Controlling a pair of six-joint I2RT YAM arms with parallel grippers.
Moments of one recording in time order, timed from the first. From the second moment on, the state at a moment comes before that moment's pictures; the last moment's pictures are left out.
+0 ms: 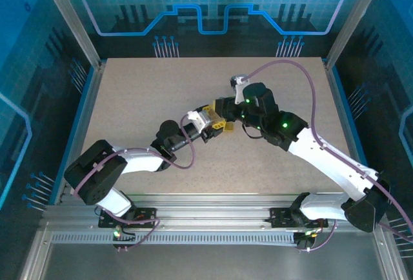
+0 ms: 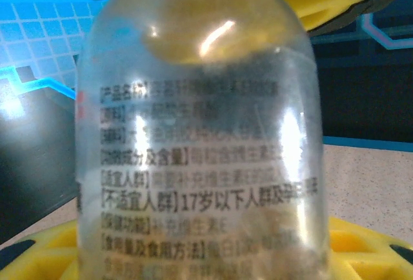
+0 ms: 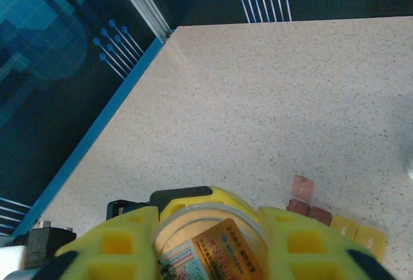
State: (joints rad) left arm -0.67 1.56 0.57 1.12 0.27 0.13; right arm 0.74 1.24 1.20 -0.39 0.04 0.48
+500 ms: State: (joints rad) left arm -0.66 1.56 0.55 1.26 0.57 0.09; right arm 0.59 1.14 1.17 -0.45 -0.57 -0.21
